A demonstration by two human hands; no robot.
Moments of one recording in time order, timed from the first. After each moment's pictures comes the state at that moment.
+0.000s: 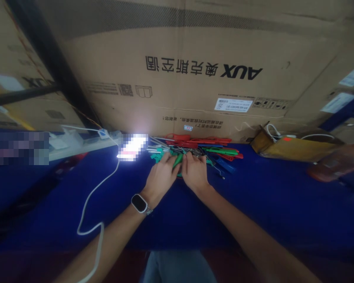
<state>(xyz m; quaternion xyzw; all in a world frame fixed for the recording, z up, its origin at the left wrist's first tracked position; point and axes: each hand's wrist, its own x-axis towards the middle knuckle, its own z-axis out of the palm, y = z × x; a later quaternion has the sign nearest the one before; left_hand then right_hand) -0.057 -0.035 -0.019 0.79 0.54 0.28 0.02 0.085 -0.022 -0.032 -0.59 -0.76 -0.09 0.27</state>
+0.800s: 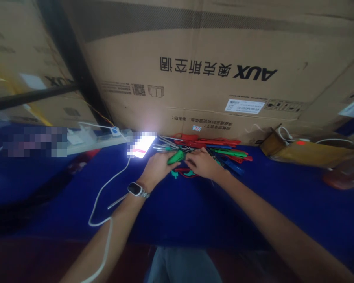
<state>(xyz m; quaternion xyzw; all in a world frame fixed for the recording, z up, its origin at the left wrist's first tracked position) -0.105 -0.008 -0.016 0.80 0.53 0.26 0.08 0.106 0.015 -0.011 -0.42 -0.90 -0.03 0.12</state>
